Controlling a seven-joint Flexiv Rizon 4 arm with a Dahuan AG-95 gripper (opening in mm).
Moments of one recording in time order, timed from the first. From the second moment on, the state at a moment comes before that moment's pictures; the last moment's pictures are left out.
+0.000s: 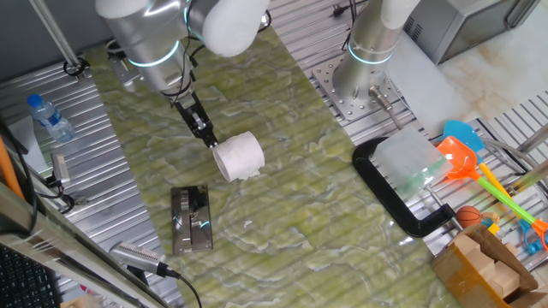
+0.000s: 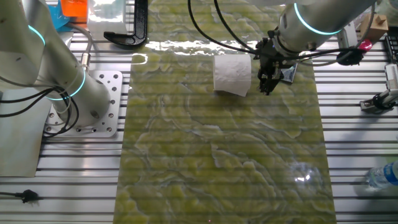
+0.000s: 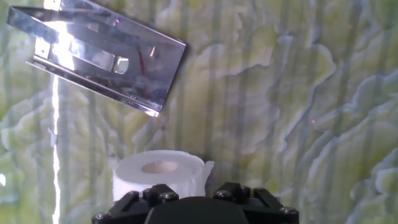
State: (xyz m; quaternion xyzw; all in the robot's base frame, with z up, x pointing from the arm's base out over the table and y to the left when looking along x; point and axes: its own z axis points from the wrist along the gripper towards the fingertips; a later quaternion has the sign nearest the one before) arm 0.522 0.034 0.122 0.04 -0.99 -0.07 0.08
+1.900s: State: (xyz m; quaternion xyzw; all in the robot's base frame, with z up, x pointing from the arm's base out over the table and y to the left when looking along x) arm 0.525 0.034 0.122 0.03 -0.99 -0.07 0.09
